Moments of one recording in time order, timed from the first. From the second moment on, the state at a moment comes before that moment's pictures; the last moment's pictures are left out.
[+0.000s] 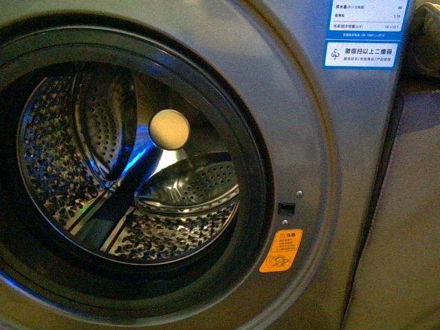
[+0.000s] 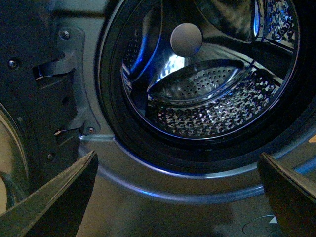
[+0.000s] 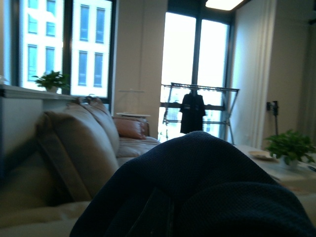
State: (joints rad) left arm 0.00 0.00 0.02 0.00 0.00 0.00; right arm -0.83 1.34 1.38 0.54 -0.53 0.21
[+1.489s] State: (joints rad) left arm 0.00 0.00 0.02 0.00 0.00 0.00; right arm 0.40 1.55 2.21 -0.41 -0.18 0.05
